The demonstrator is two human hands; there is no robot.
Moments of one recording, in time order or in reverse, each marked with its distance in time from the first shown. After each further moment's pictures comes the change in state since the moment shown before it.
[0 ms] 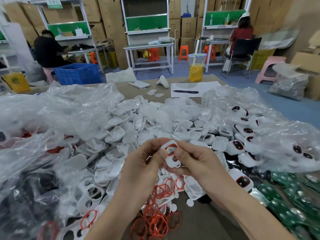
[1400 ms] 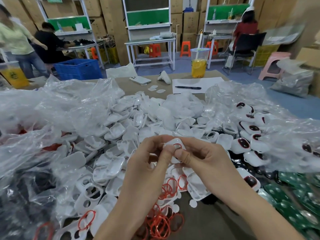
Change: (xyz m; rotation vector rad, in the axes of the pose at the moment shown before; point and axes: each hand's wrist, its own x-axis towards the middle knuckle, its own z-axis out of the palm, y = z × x) left_hand -0.008 0.002 0.009 0.119 0.090 0.060; right_hand -0.003 -0.005 -0.006 -0.266 -0.005 -0.104
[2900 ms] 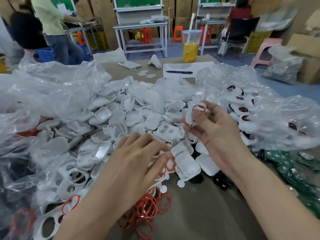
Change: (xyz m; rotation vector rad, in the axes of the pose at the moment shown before) left_hand -0.009 -0.004 -0.016 0.790 -0.308 0.404; right_hand 0.014 0.003 -0.029 0.387 0.365 0.058
